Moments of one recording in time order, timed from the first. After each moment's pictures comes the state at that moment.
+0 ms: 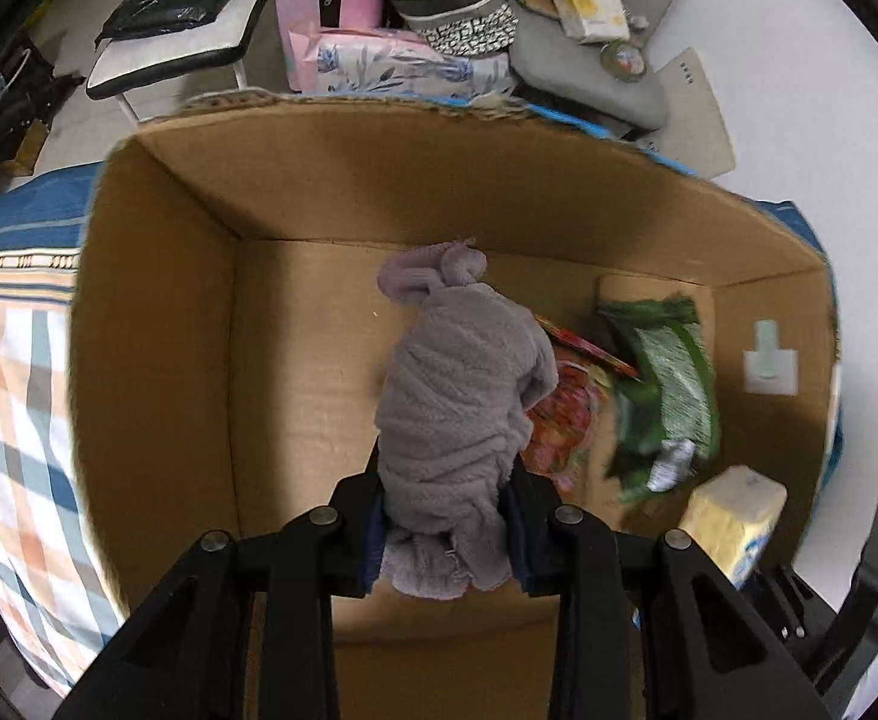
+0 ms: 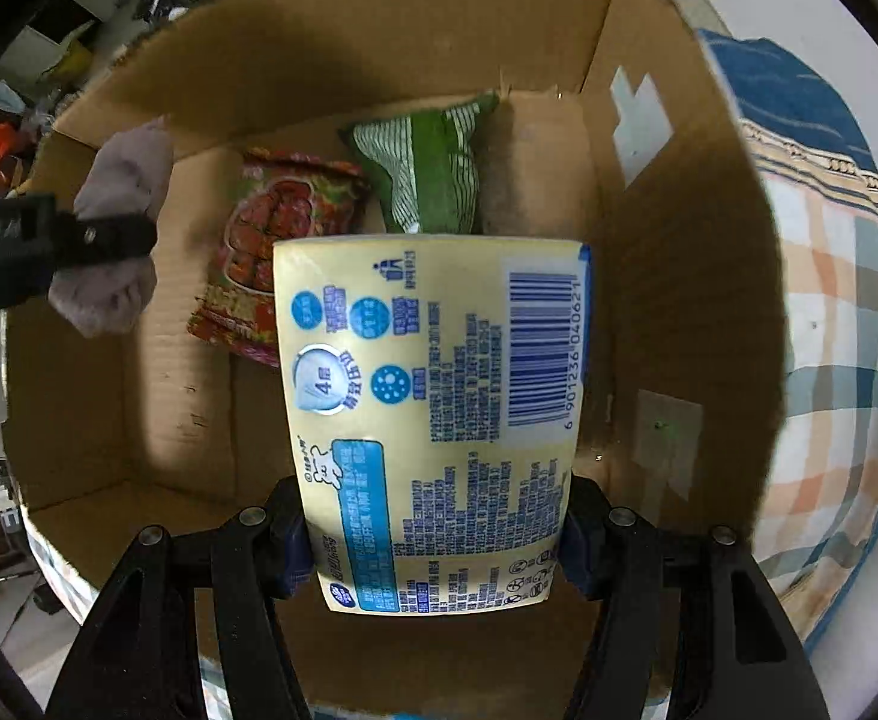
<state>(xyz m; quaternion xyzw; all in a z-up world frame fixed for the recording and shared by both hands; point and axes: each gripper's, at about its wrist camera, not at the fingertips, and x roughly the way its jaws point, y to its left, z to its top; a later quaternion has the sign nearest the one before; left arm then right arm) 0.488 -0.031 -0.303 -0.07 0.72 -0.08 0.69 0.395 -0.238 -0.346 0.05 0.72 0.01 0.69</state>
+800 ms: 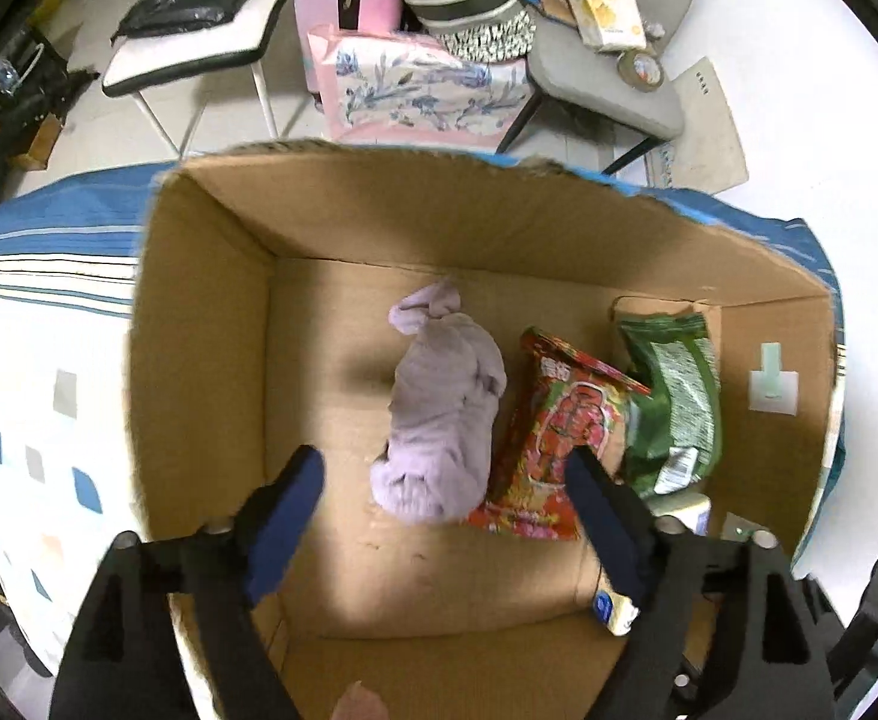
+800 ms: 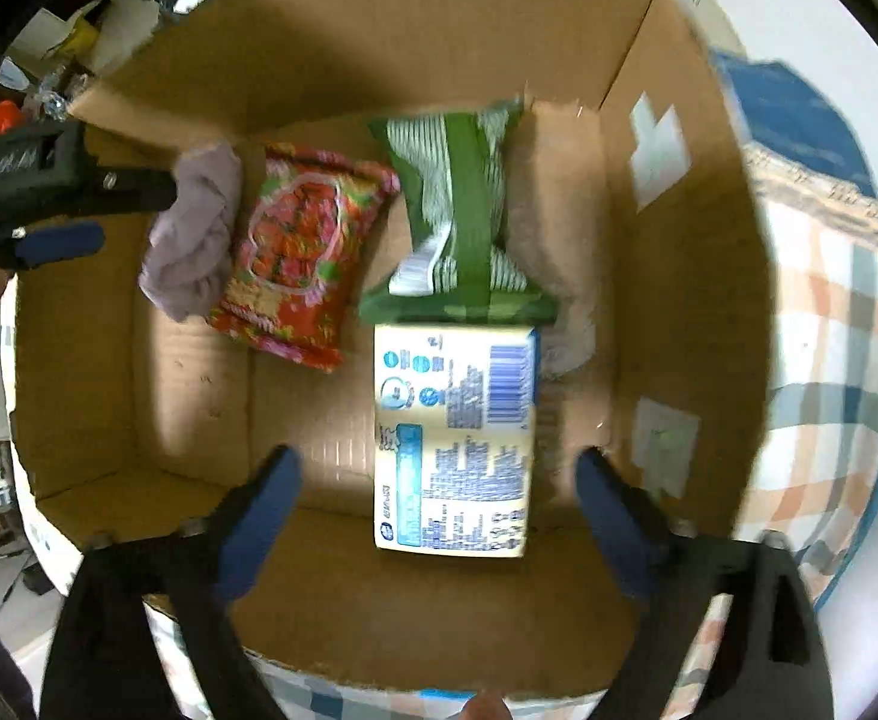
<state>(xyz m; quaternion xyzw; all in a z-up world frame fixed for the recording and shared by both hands) 0.477 -0.017 -0.276 -0.08 0.71 -0.07 0.70 0.415 -0.203 -0.309 0.03 0.71 0.01 0.70</state>
